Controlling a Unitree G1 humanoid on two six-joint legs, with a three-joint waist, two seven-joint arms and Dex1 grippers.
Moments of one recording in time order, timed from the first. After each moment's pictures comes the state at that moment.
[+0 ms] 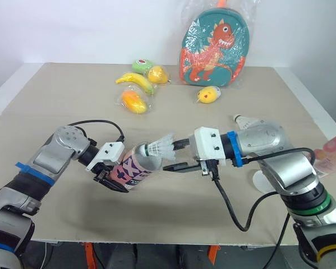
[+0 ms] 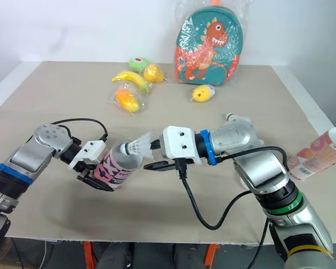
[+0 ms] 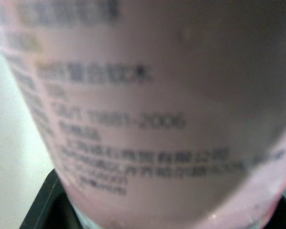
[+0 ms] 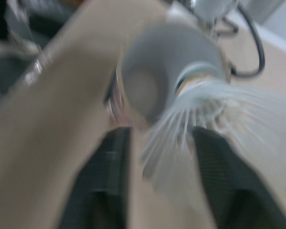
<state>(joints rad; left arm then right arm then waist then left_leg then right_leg) -0.72 0.83 -0.45 0.25 -0.30 0.10 -1.62 -0.72 -0.69 0.27 -0.41 0.41 0.41 1.18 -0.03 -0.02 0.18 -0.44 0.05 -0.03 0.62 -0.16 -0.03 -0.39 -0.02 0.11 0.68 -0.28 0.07</state>
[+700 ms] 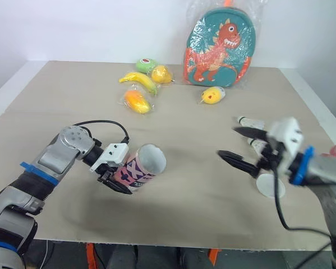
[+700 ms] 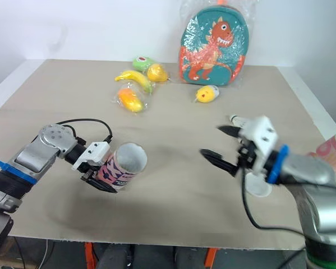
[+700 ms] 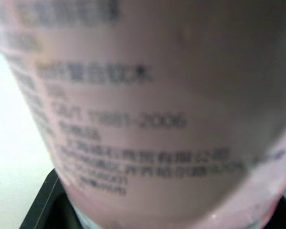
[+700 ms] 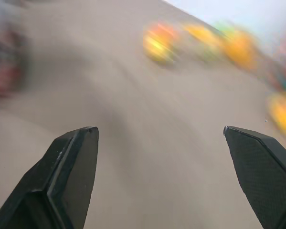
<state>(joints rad) -0.72 0.82 -0.46 0.22 -0.30 0.11 -1.62 0.02 -0.69 -0.44 -0.49 0.50 0.55 0.81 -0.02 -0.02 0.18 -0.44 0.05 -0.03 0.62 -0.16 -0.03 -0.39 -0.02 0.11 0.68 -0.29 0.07</state>
